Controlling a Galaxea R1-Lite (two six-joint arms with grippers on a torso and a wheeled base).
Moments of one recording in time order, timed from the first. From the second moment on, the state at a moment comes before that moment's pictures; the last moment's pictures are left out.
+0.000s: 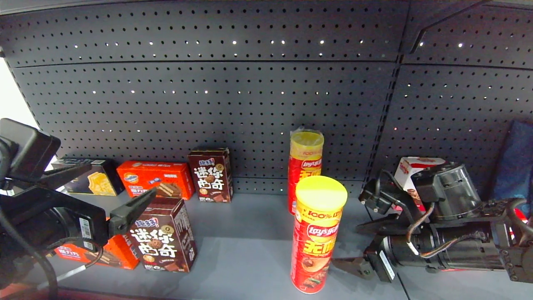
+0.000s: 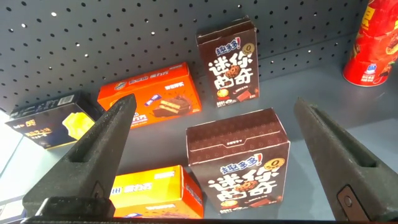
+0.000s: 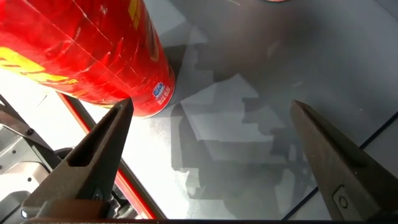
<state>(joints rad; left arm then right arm) -0.45 1.10 -0.54 -0.39 0.30 0.17 0.60 1.59 -0.74 -0.17 0.17 -0.13</state>
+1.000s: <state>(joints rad) -0.45 1.09 -0.52 -0.40 0.30 0.17 0.59 1.57 -0.74 -0.18 0.16 -0.13</state>
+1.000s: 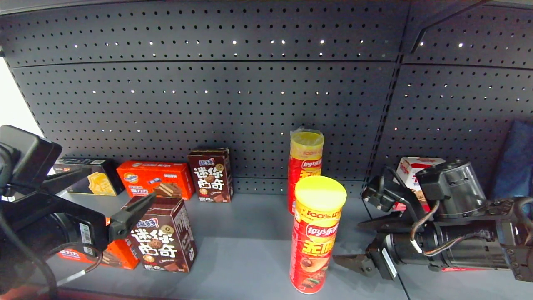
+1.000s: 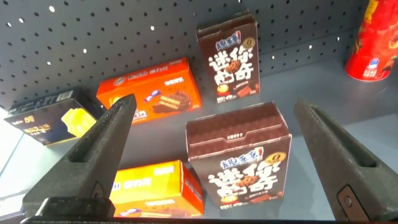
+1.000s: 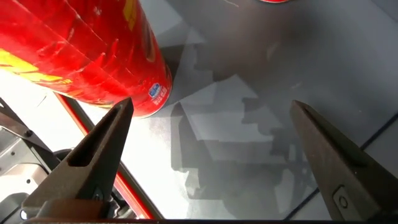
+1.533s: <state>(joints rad) -0.44 0.94 -0.45 -0.39 0.35 0.17 0.39 1.15 -0.71 -0.17 0.14 -0.13</state>
